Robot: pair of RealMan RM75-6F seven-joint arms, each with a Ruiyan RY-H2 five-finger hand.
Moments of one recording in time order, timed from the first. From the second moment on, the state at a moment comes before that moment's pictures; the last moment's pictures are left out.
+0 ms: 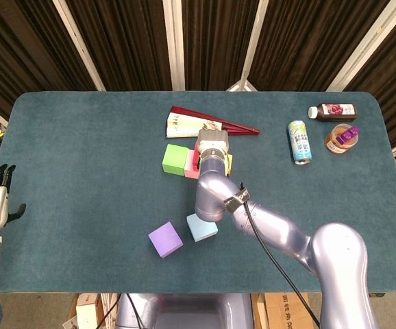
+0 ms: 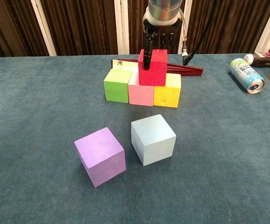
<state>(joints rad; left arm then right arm) -0.28 -1.31 -0.18 -1.41 1.10 1.28 0.29 1.50 -1.71 0.81 -1.00 0.57 1.04 -1.61</state>
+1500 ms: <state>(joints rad) -0.28 -1.32 -0.18 -1.41 1.09 1.28 0.31 1.47 -1.71 0.88 -1.01 0.59 1.06 -1.70</state>
